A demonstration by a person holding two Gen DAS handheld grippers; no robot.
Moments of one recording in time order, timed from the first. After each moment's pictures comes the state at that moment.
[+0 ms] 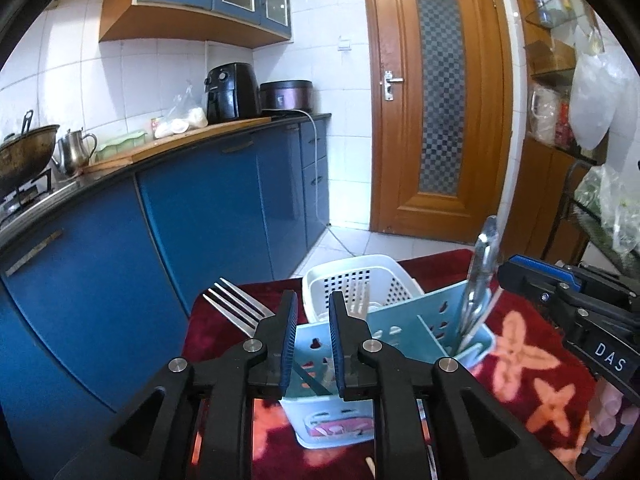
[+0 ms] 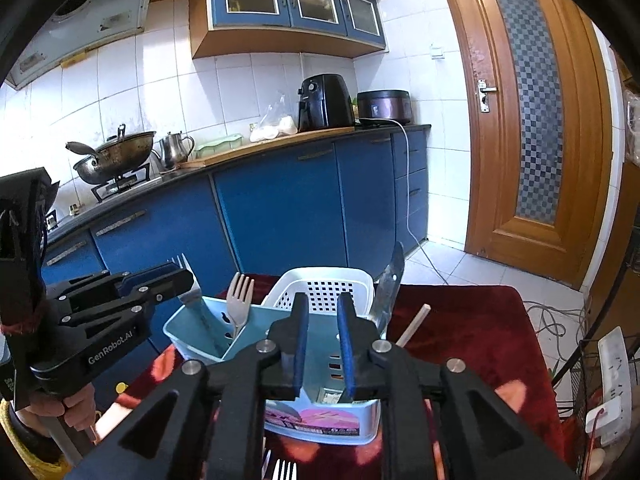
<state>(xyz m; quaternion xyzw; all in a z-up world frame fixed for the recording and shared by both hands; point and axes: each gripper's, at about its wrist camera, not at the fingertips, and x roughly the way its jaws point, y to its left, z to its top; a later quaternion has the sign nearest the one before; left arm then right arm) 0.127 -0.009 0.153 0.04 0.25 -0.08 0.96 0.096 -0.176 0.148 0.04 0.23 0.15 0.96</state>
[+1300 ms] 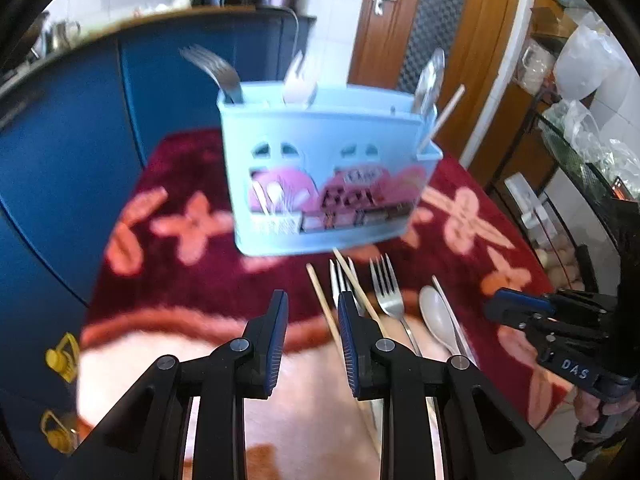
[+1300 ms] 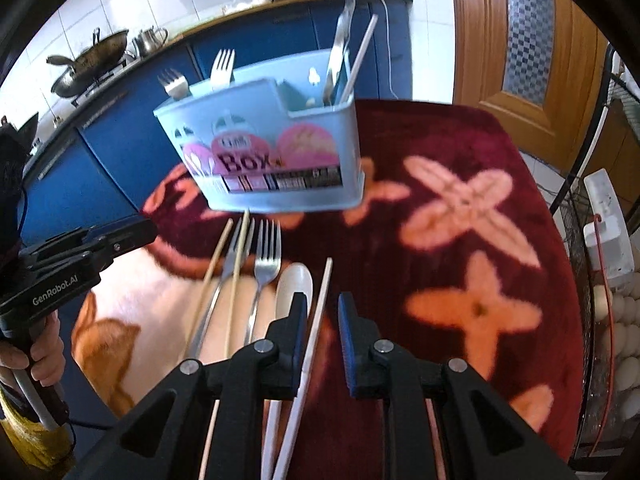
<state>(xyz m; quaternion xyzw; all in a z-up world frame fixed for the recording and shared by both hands) 0.048 -0.007 0.062 -0.02 0.43 -0.14 0.89 0.011 -0.189 0.044 0.03 0.47 0.13 0.87</state>
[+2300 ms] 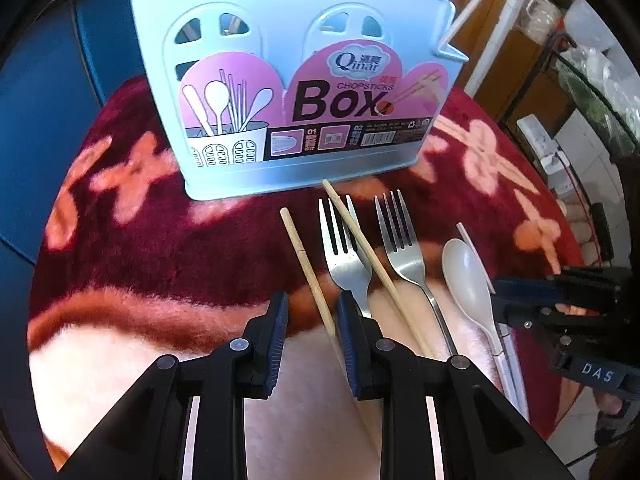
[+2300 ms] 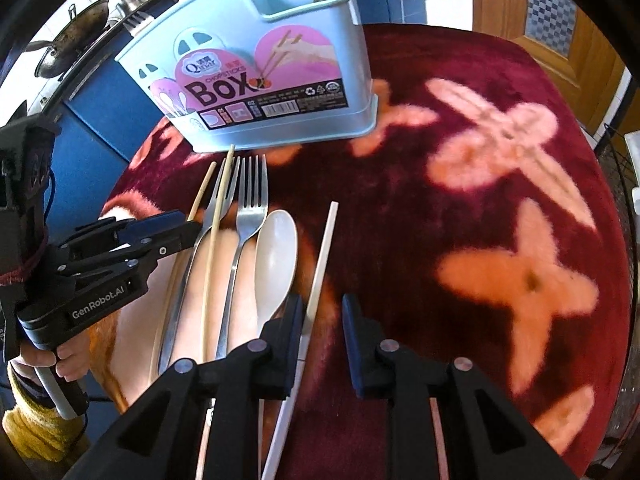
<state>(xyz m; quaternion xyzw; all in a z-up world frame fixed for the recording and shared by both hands) 0.081 -0.037 0.003 0.02 0.52 -0.15 0.84 0.044 -0.186 0.011 0.05 0.56 0.16 0.81</state>
